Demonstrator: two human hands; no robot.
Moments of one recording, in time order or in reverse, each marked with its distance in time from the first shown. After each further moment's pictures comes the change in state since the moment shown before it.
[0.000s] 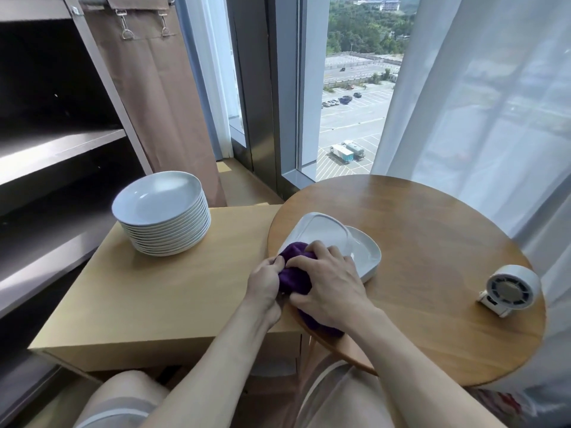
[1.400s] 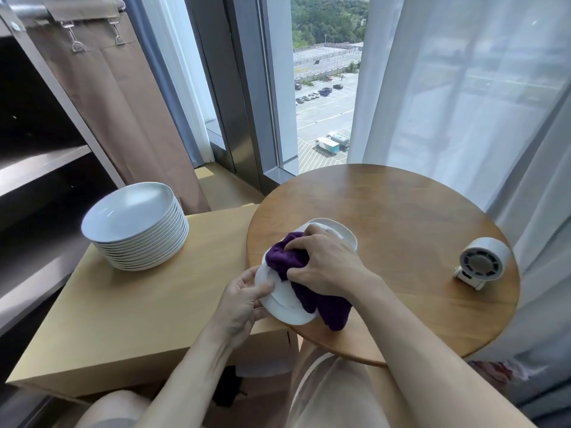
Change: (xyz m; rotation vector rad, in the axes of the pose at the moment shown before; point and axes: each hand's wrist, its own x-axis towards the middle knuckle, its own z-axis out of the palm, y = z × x) left_hand 0.000 -0.015 -0.034 0.223 -0.271 0.061; right_hand 0.014 0.040 -0.023 0.194 -0.041 0.099
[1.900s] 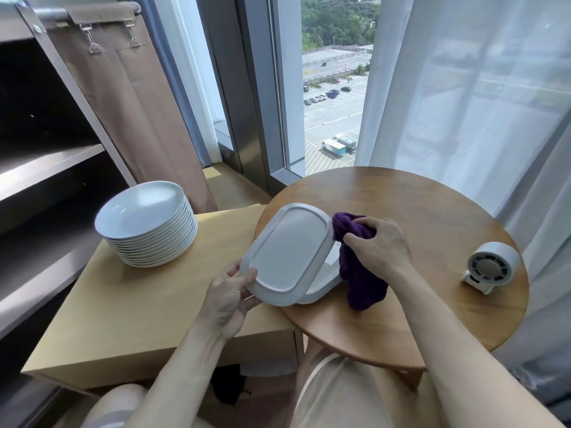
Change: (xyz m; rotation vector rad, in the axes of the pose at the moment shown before) left_hand -0.005 0.021 -0.015 -0.160 0.137 0.044; right_hand 0.004 0.068 -0.013 0.400 0.386 0.418
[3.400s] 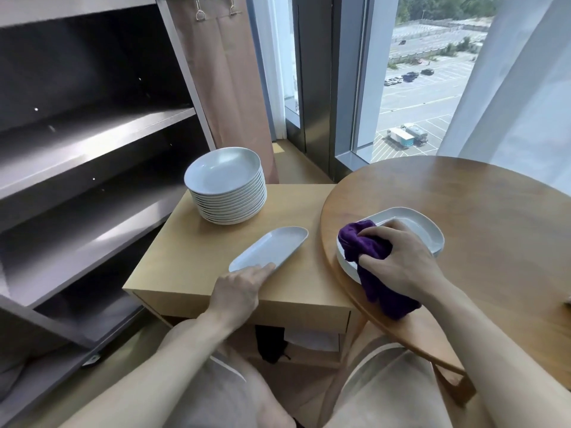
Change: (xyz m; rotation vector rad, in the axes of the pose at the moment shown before) left_hand -0.038 -0.011 -0.126 1.907 0.224 0.834; right_hand -0.045 -0.026 0.058 -0.148 -0.337 -0.426
